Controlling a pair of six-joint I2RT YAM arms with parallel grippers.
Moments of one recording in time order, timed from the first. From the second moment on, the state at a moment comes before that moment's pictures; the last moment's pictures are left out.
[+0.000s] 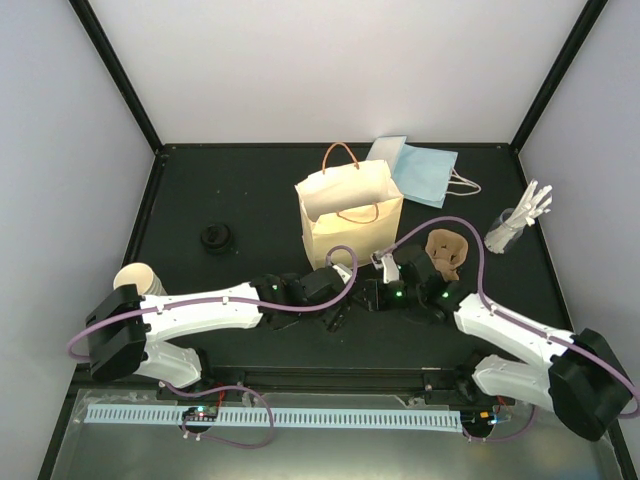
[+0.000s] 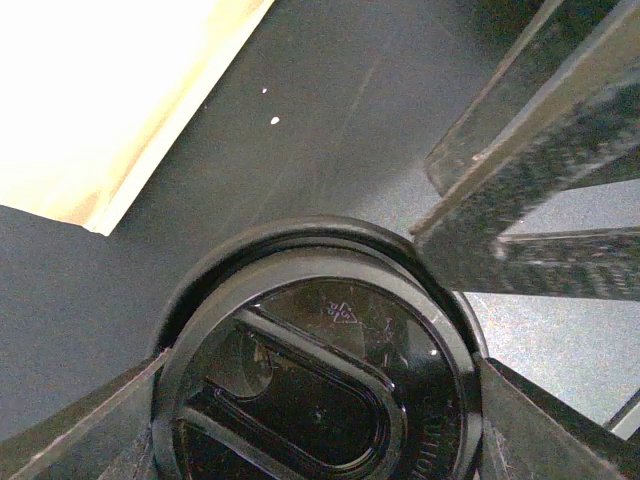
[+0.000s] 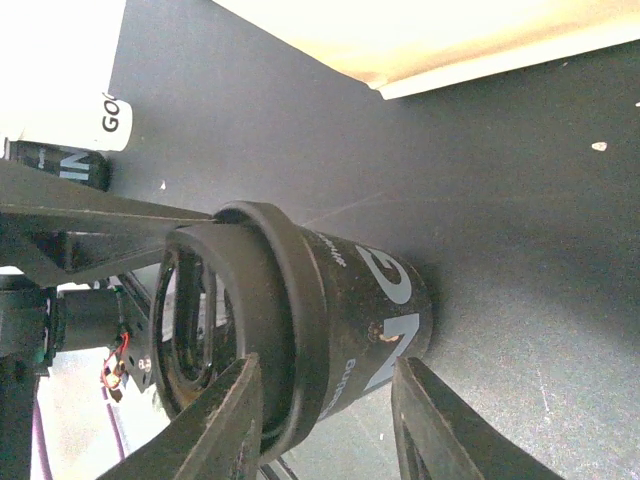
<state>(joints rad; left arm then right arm) -1.15 1.39 0.89 -0.51 -0.19 -0.45 0.70 1.08 0.52 -0.17 -0.45 0.68</state>
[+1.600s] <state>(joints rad) -1.19 1.38 0.84 -0.44 -0.25 -0.49 0.71 1.22 0.43 0.14 -0.46 0.76</state>
